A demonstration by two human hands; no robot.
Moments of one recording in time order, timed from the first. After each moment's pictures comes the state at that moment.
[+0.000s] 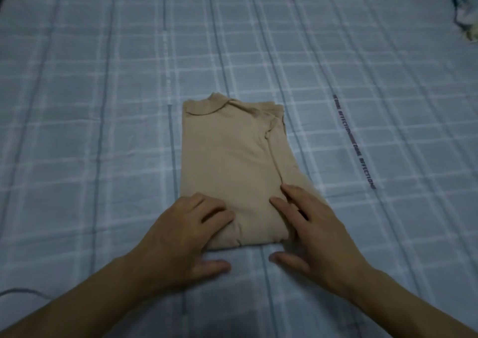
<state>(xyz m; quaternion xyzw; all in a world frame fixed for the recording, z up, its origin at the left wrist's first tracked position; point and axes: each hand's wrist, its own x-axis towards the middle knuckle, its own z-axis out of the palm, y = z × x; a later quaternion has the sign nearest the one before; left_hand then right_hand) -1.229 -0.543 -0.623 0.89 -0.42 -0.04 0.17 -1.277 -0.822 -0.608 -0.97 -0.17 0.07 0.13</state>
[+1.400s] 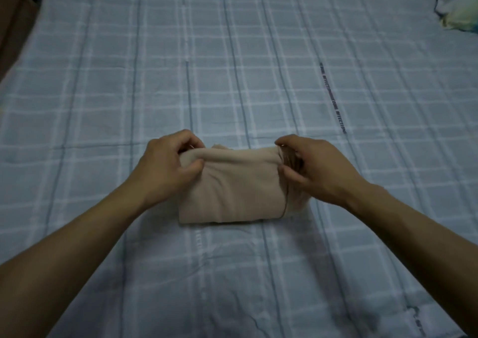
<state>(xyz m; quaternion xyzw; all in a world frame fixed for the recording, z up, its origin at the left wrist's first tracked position) -1.315 -0.517 -0.550 0.90 -0.10 -0.06 0.42 -1.328 -0.814 -0.523 -0.97 -0.16 0.08 0.17</state>
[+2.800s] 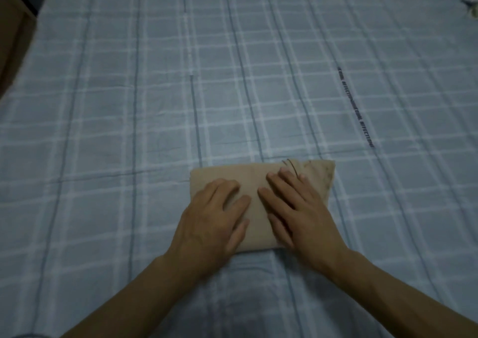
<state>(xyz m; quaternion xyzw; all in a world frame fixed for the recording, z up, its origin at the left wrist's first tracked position) -1.337 -0.553 -0.620 0.93 -0.29 0.06 0.20 -1.353 -0.775 -0.619 -0.96 -0.22 -0.05 0.16</state>
